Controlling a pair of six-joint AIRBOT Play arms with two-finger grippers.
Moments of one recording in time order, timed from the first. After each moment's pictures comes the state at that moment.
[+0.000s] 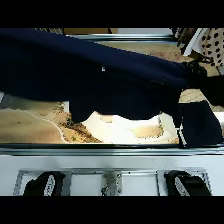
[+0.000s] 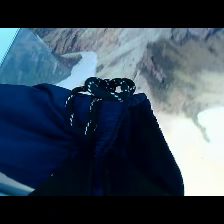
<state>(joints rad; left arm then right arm) 0.32 -0.61 1.66 0.92 -1.13 -1.49 -0.04 -0.63 1.44 -1.05 1.34 1.73</state>
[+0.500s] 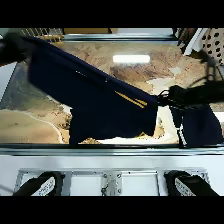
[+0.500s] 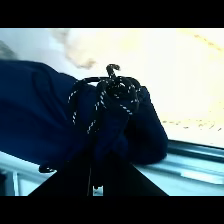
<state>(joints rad) 0.11 -1.19 1.62 0.93 -1.07 -1.51 0.05 -1.08 1.39 -1.14 1.54 1.80</state>
